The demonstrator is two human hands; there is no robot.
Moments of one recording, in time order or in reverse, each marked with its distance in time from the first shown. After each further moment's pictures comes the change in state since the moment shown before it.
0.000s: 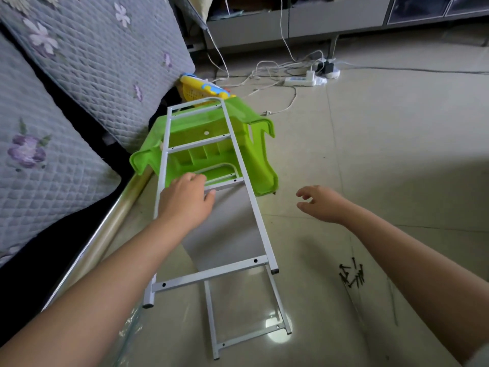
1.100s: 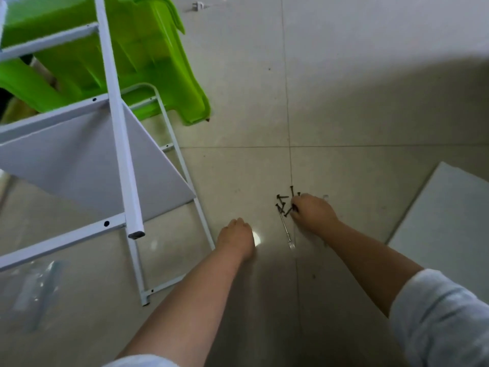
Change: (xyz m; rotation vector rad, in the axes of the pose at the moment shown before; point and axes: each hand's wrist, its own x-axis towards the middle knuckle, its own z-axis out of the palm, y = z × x) left_hand -0.090 0.184 0.236 0.009 -0.837 0.242; right_hand -0.051 0.195 0.148 -0.234 -0.122 0.223
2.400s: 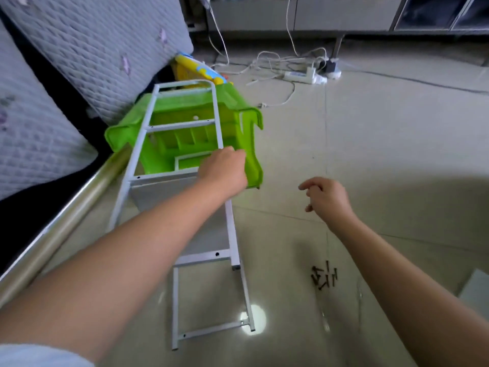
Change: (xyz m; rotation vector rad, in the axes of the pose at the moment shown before) left_hand -0.107 -0.086 -0.232 -0.050 0.804 -0.102; right_hand -0.028 -0.129 -0.195 0.879 0.393 0.013
